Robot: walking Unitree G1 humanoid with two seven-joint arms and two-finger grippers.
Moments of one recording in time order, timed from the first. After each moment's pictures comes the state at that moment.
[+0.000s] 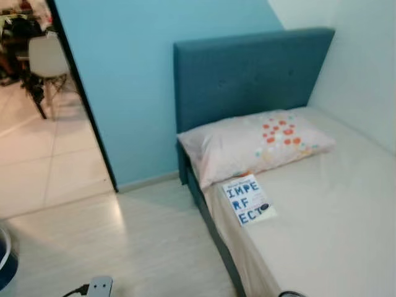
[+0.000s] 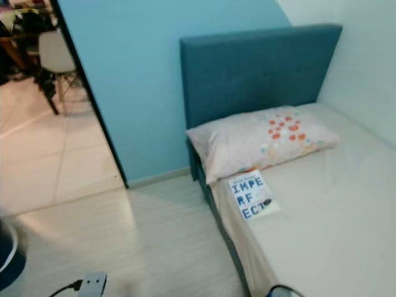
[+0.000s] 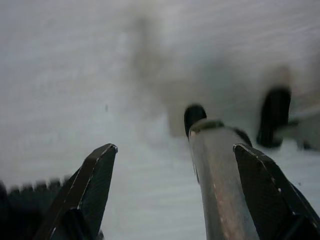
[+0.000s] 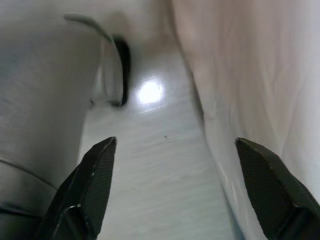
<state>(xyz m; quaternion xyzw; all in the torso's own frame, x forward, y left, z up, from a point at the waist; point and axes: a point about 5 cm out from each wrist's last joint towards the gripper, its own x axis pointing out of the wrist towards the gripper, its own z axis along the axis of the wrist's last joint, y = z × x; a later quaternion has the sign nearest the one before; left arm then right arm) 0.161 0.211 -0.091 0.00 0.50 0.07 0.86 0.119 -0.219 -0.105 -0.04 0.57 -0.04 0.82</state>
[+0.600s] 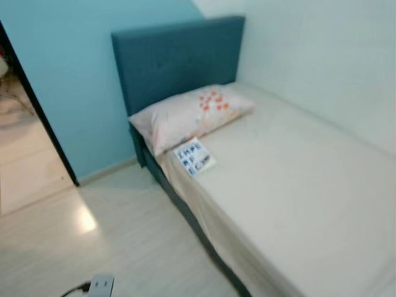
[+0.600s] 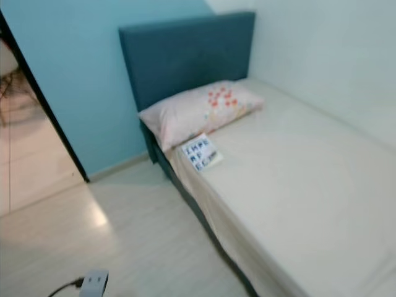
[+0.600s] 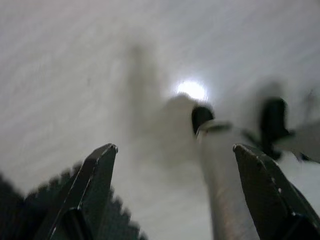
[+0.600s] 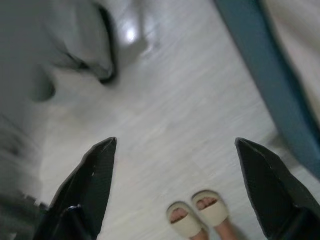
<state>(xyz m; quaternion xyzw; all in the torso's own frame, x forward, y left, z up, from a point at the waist) 0.166 0.209 -0.089 0.01 0.49 0.07 0.87 0.086 -0.215 -0.114 -0.06 0.62 -0.09 0.78</state>
